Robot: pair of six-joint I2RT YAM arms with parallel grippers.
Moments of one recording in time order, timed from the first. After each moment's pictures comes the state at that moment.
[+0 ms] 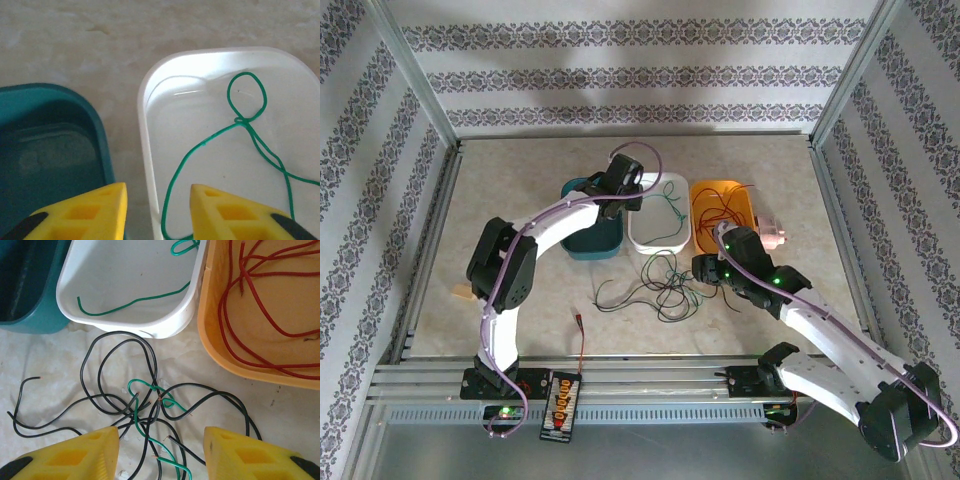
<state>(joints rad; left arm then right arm) -0.55 2.00 1.56 -0.38 -0.20 -0.40 0.52 0.93 0.65 -0.53 -0.04 0.44</state>
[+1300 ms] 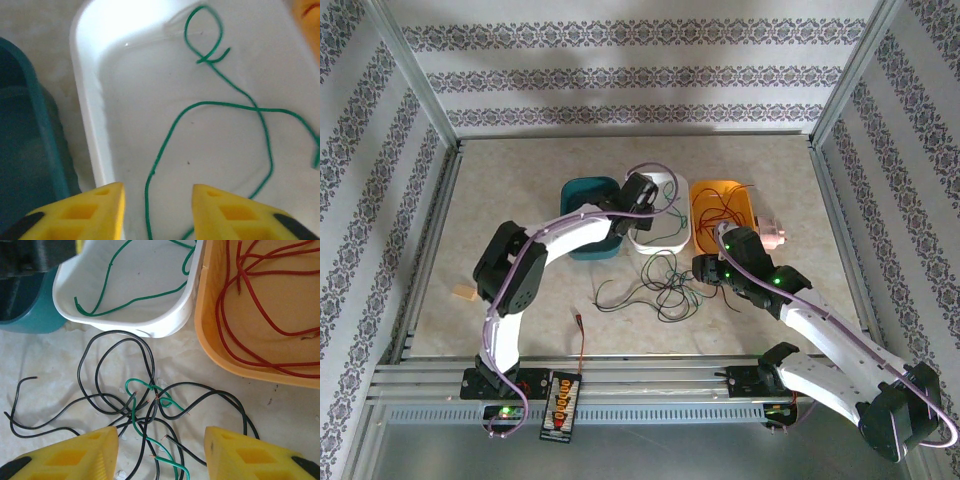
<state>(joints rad) -0.67 1.91 1.41 -0.34 -0.24 -0.34 0.52 0.94 0.65 -0.53 -0.04 0.44</state>
